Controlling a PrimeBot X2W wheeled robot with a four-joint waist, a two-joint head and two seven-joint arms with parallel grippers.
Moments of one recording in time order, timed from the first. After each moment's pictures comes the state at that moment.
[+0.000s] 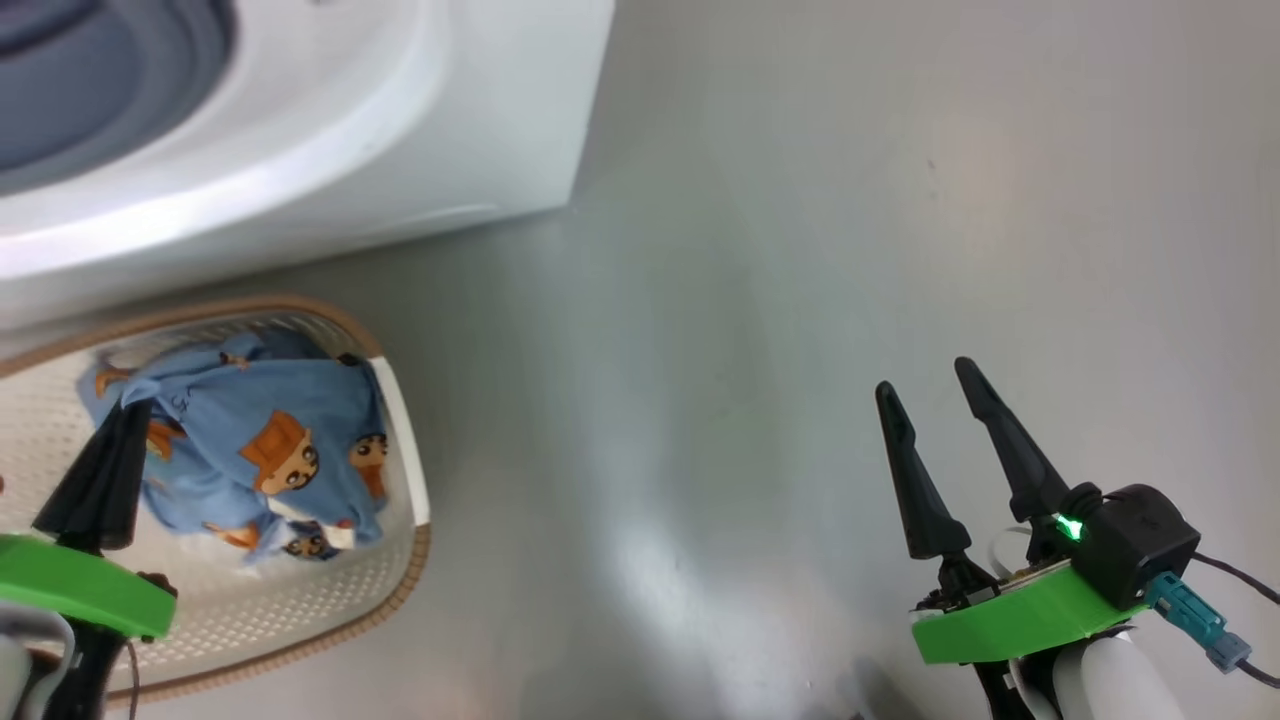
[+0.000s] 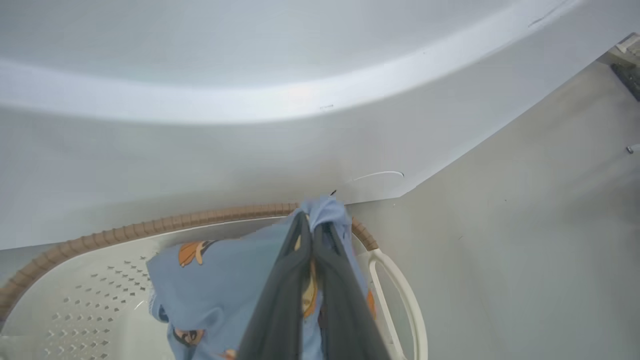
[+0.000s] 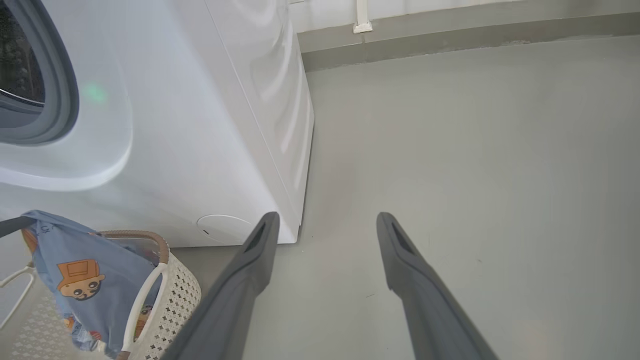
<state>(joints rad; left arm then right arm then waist) -0.38 0.61 -0.46 0.36 -0.90 -0.13 -0.26 -0.13 -0.04 0.11 -0.04 0.20 0.12 -0.26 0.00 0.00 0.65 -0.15</state>
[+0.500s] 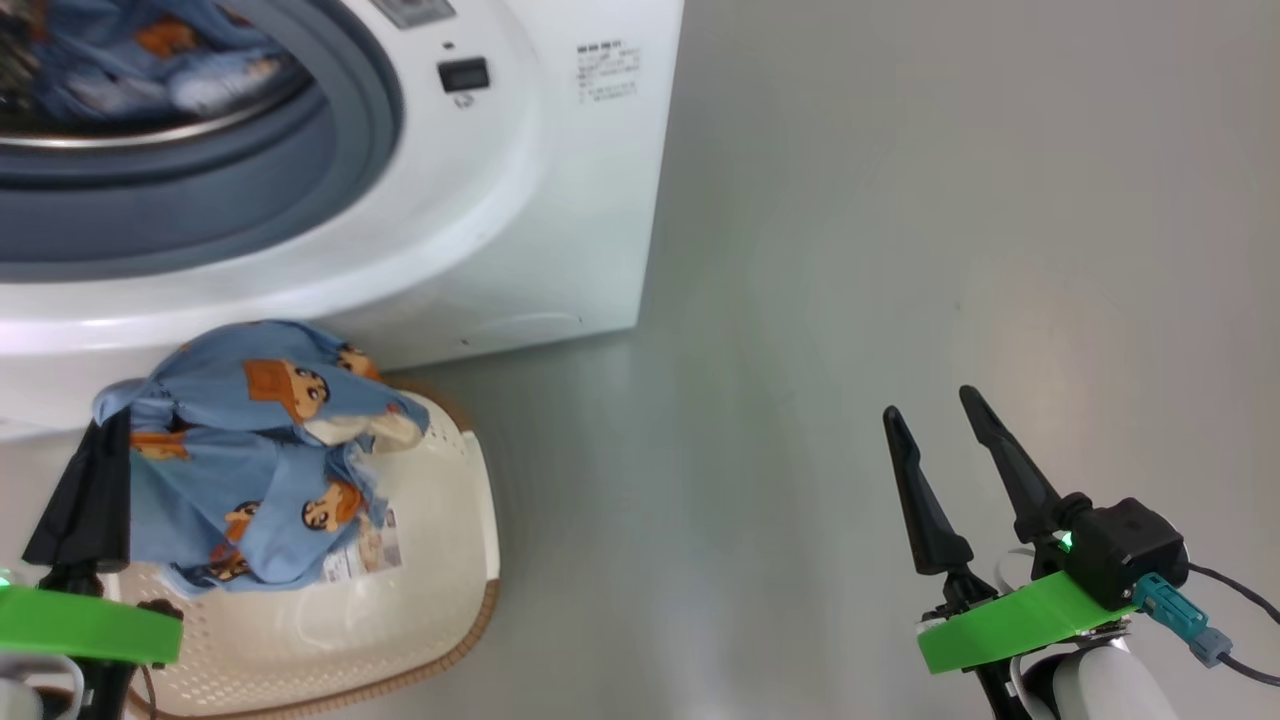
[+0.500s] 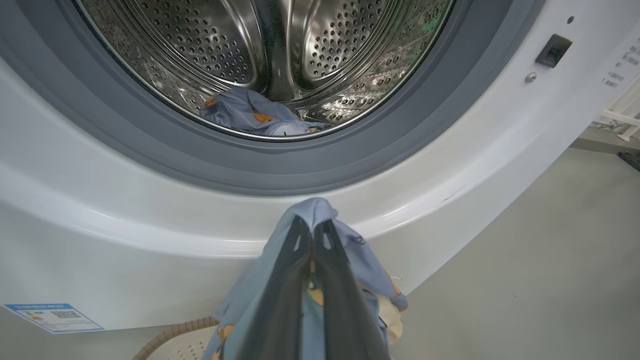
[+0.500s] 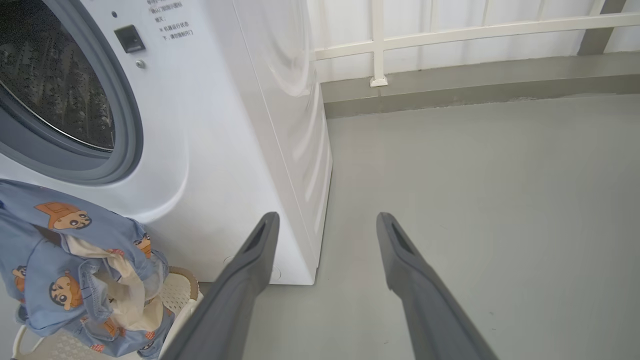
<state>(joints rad) -0.23 0.46 -0.18 0.23 -0.72 -0.13 -0.26 -0.13 -0.05 0.08 0.05 0.19 0.12 -0.26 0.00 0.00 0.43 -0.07</state>
